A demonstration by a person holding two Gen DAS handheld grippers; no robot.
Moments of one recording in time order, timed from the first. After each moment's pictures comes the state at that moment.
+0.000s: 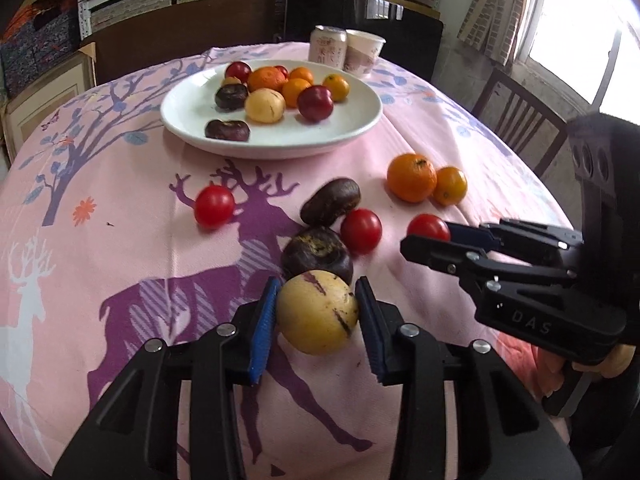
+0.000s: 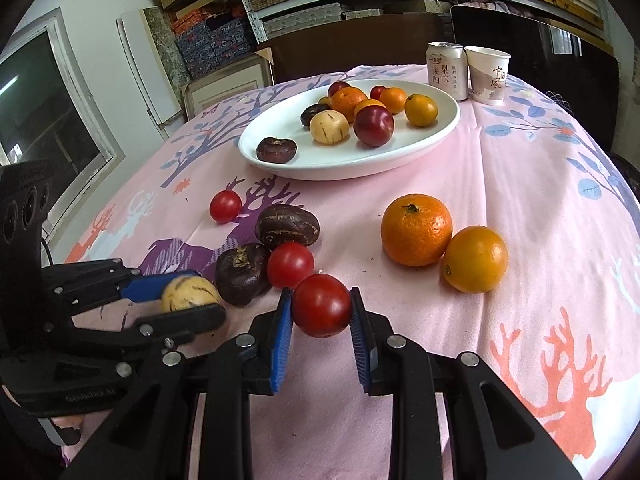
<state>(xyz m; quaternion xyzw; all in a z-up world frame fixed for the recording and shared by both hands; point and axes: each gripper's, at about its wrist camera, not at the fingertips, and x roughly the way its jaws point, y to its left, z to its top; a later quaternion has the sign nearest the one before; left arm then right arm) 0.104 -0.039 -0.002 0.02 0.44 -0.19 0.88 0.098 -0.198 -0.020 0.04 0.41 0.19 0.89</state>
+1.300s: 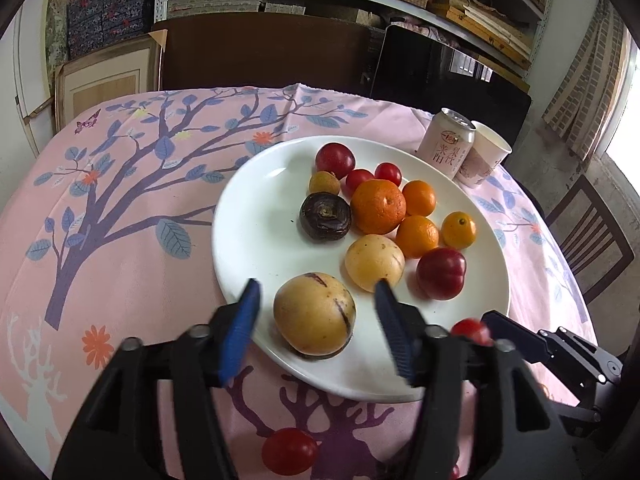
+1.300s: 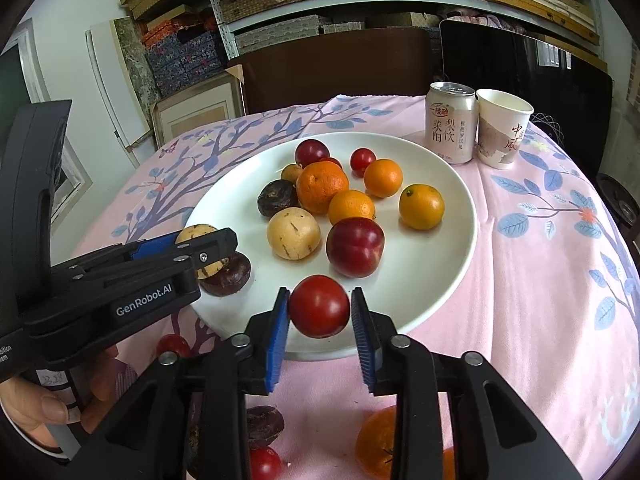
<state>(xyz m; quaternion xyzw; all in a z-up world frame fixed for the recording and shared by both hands) 0.258 -0.021 0.013 -0.07 0.41 -0.06 0.91 0.214 -0.178 0.009 0.03 0.39 0.15 0.91</state>
